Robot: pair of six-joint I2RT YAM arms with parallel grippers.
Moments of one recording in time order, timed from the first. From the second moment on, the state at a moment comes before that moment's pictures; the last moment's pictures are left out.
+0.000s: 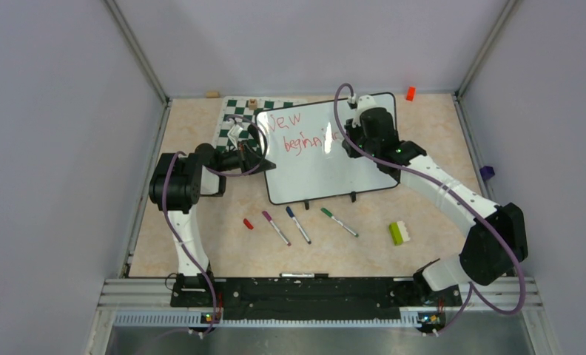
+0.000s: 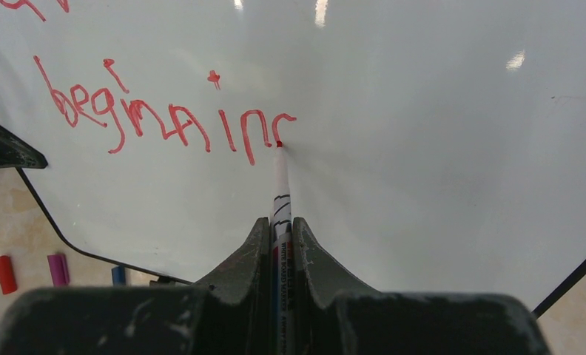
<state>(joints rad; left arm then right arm) -0.02 2.11 0.84 1.50 1.36 -0.91 0.52 1.43 1.18 -0.28 0.09 0.16</state>
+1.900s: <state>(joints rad) -0.02 2.11 0.84 1.50 1.36 -0.91 0.52 1.40 1.13 -0.30 0.08 0.17</state>
